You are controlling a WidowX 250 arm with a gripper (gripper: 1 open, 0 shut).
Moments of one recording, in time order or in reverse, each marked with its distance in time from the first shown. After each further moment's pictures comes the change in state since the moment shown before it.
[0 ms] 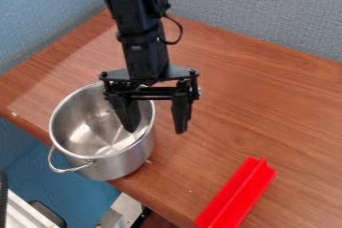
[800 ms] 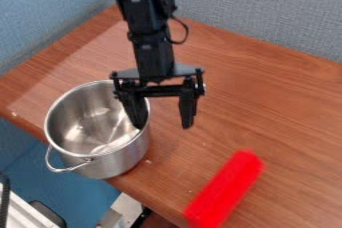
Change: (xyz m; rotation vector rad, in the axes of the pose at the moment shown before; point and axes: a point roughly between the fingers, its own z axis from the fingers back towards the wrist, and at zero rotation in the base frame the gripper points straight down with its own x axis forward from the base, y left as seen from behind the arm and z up) arm 0.021 0.000 -0.019 -0.006 0.057 0.049
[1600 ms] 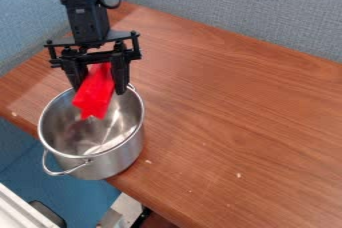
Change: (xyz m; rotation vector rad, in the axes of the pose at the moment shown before) arm 0.011 0.068 0.045 0.040 -0.005 0.164
